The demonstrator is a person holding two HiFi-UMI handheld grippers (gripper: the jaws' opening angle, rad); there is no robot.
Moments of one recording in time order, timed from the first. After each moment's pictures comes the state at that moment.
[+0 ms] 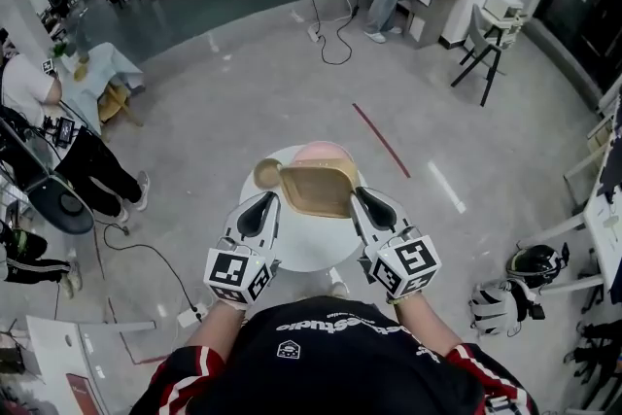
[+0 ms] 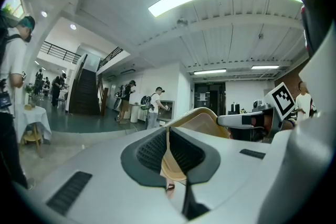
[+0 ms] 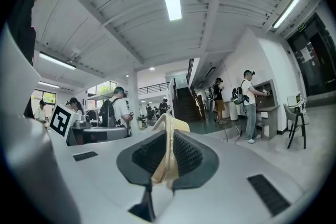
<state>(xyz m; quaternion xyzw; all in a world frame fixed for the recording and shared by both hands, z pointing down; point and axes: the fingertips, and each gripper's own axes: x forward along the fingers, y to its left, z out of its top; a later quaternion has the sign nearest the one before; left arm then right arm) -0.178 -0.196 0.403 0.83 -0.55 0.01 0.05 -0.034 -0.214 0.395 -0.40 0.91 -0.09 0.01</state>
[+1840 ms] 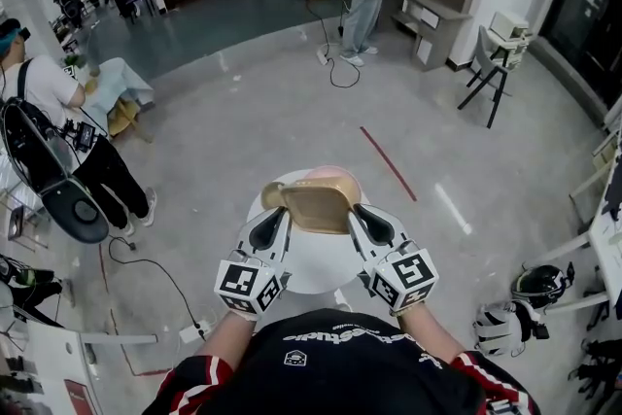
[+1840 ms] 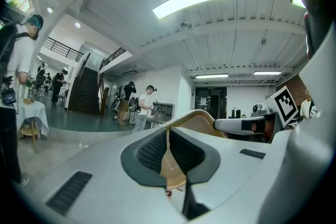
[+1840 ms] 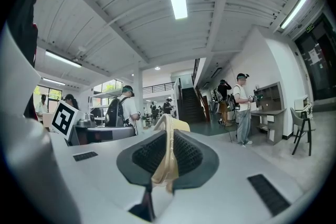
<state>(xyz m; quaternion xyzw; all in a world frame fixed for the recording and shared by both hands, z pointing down) -0.175 -0.215 0.393 0.83 -0.55 -0.02 0.06 -0.053 -0.228 0.383 -0.37 0.93 -0.06 0.00</state>
